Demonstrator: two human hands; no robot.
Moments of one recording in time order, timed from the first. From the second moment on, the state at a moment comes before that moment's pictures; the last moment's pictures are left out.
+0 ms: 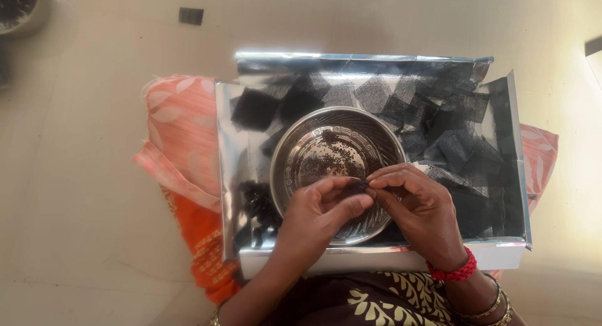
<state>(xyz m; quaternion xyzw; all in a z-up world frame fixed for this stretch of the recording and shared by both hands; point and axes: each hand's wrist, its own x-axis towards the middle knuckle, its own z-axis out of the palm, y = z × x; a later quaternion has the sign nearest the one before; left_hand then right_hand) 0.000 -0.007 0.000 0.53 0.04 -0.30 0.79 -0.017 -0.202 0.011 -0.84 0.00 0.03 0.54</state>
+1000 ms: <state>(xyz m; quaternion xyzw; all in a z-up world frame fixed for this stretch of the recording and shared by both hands) -0.011 -0.012 -0.017 0.75 -0.06 -0.14 0.65 -0.013 -0.201 0.022 -0.87 0.00 0.10 0.48</state>
